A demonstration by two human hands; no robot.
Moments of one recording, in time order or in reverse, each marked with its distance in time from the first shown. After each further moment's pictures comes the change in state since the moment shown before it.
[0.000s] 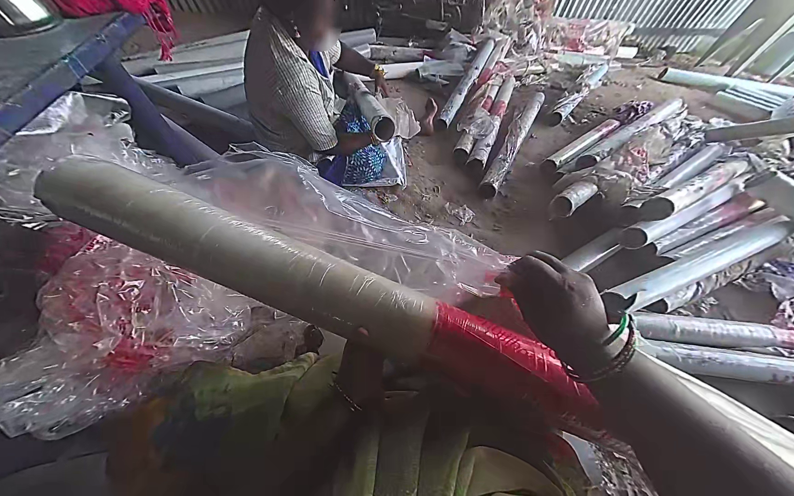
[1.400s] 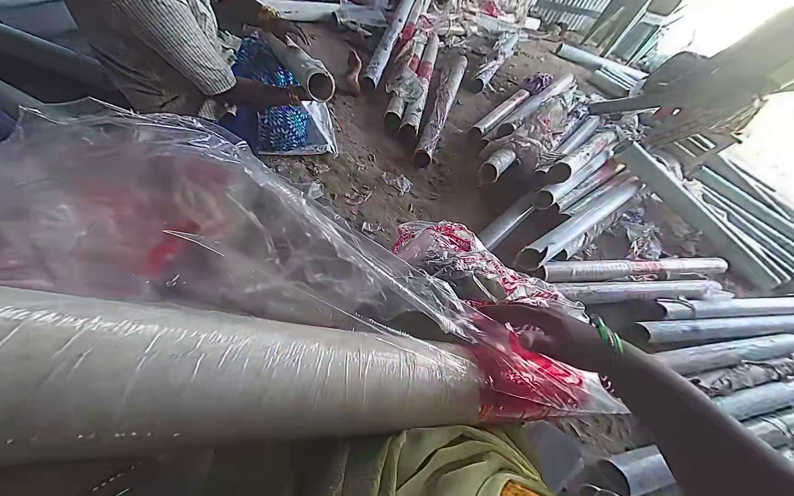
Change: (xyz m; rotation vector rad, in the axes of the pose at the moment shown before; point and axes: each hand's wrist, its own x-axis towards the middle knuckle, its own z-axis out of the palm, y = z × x) left_hand 0.004 0.123 -0.051 -0.043 0.697 0.474; right_hand -0.072 0.034 -0.064 0.383 -0.935 0.590
